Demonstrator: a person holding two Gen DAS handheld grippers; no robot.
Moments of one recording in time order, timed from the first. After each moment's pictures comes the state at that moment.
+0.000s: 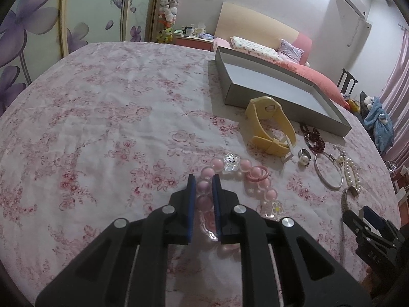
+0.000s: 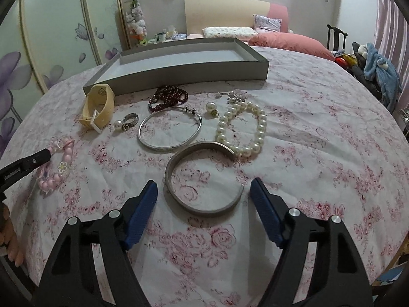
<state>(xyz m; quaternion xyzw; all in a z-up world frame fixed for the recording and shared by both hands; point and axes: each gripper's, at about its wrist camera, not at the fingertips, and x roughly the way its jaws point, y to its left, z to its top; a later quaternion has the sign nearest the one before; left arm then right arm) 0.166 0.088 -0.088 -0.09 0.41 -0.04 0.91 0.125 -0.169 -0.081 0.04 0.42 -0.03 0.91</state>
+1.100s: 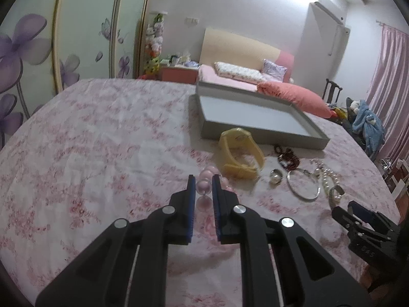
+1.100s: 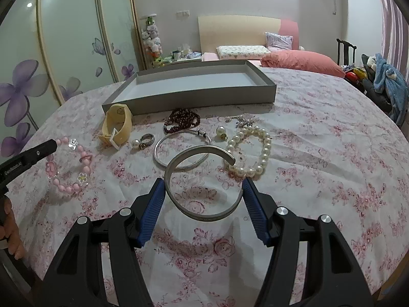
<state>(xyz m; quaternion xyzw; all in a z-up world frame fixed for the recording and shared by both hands) 0.143 0.072 -0.048 -0.07 0.32 -0.07 0.94 0.112 -0.178 -0.064 0.05 0.35 0.02 0.94</state>
